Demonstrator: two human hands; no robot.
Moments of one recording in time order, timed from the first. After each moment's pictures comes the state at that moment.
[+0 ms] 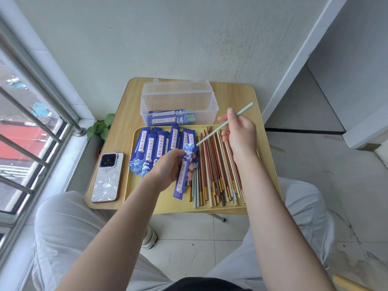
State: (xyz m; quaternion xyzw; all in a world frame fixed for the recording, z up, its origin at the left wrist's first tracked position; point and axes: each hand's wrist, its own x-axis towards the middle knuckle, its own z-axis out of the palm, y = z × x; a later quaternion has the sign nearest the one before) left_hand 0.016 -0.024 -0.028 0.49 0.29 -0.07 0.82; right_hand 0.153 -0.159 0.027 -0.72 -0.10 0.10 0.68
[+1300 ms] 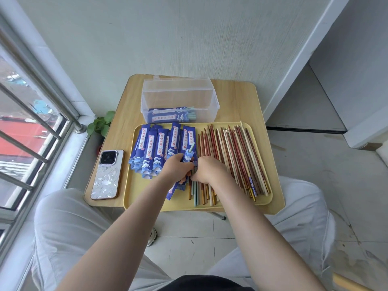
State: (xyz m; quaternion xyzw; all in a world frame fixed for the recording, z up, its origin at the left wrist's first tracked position) left_hand 0.030 -0.038 -0.052 0.75 0.38 -0.05 0.54; right_hand 0.104 -0.134 -0.020 -0.90 -0.30 0.32 0.00
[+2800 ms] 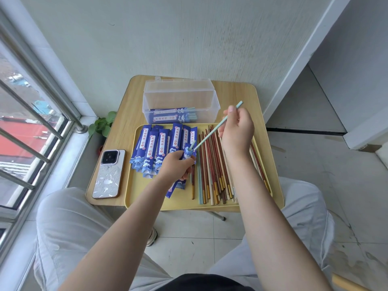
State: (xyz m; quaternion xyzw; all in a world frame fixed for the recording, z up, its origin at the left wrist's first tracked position) left_hand 0.022 -0.039 -0.038 0.69 0.37 0.01 0.62; right_hand 0.139 -0.141 0.027 -0.77 -0.11 -0.04 0.62
